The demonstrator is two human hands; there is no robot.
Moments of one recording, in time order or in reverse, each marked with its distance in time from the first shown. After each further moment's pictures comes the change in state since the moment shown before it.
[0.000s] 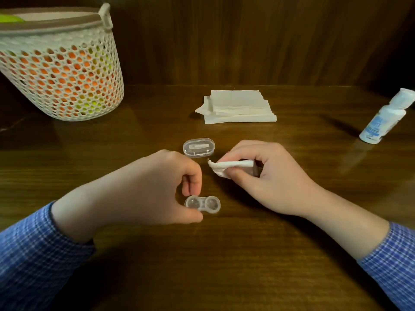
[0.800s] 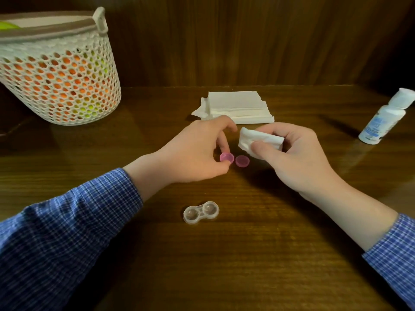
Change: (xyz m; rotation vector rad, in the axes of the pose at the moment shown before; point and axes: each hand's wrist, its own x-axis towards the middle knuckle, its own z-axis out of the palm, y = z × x) left_hand 0.087 0.006 0.005 -0.117 0.252 0.030; right_hand 0.007 0.026 -0.024 0.148 0.314 0.226
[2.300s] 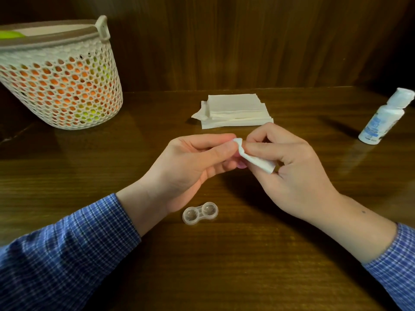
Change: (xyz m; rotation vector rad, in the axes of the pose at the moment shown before) left_hand -0.035 0.016 0.015 -1.317 0.102 -0.195; right_hand -0.025 -0.017 0.003 -0.226 -0.035 -0.439
